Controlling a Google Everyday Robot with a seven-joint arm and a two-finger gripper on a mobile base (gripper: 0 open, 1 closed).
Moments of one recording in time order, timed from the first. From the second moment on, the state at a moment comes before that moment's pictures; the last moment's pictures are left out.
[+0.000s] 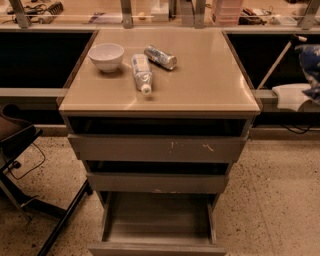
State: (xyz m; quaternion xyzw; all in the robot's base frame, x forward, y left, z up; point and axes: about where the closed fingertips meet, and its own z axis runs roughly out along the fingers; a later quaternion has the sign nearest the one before) arm 0.546 -0.410 0.950 -0.05 0.87 -0.06 0.49
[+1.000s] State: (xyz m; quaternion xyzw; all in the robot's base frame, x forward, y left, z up) arm 0.555 -0.256 1.044 -0.15 0.85 0.05 0.50
